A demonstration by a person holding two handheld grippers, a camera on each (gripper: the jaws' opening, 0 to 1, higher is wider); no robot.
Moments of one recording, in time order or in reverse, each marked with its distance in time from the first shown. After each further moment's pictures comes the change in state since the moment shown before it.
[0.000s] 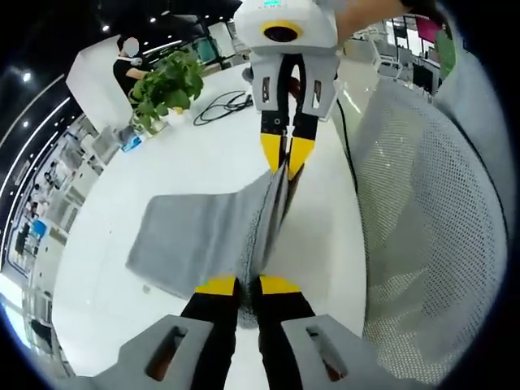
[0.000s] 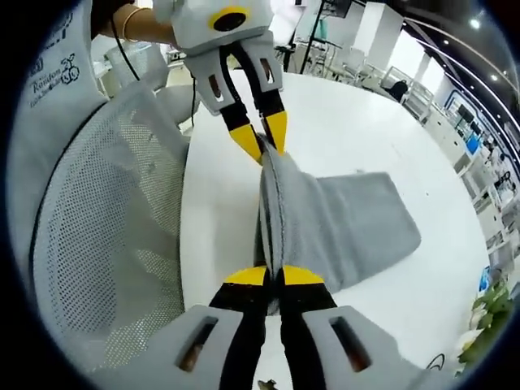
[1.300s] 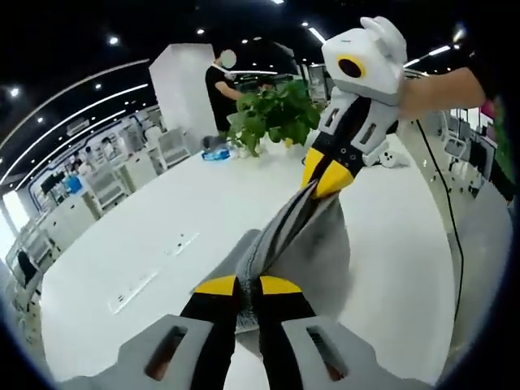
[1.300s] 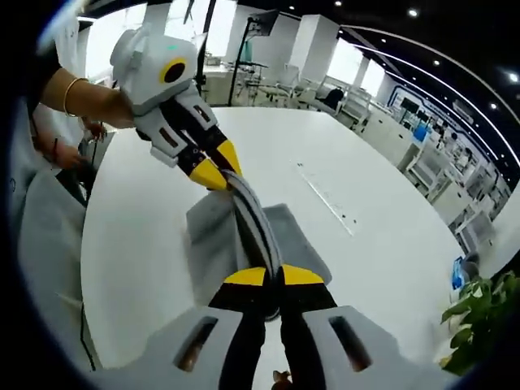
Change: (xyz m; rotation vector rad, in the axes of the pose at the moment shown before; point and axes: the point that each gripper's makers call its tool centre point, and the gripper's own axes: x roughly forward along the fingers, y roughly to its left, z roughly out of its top) left arm 0.057 0.207 -0.002 -0.378 -0.233 0.254; right arm 0.017 -0.222 0.041 0.198 -0.145 -0.261
